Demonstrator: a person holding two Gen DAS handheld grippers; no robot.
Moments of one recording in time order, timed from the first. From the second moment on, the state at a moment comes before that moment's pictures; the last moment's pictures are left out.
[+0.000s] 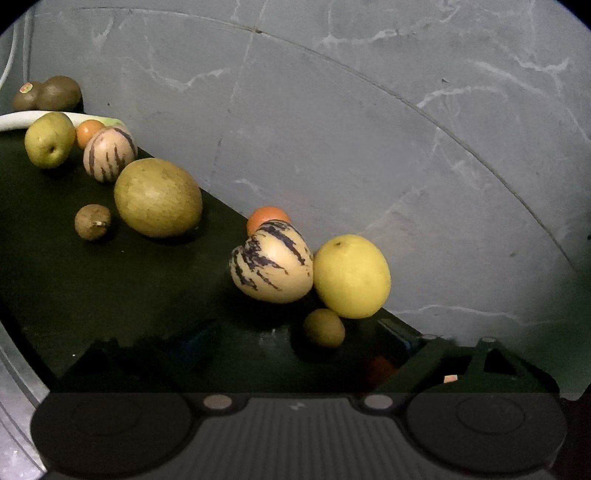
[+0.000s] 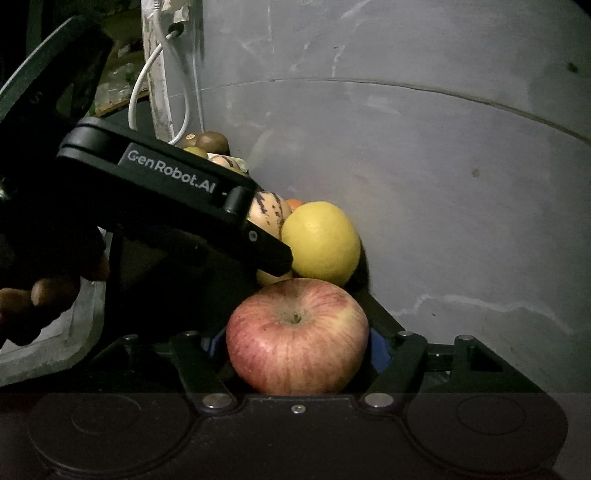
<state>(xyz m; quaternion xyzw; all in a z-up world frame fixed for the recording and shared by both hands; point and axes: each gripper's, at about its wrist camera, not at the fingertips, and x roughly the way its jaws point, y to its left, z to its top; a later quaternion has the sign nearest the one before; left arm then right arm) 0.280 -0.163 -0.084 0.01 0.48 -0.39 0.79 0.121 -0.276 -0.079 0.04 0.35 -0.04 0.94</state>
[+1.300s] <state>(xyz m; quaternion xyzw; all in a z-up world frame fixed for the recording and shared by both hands) 0.253 -0.136 -0.084 -0.01 0.47 -0.30 0.83 0.123 -0.259 -0.079 0.04 0.35 0.01 0.94</state>
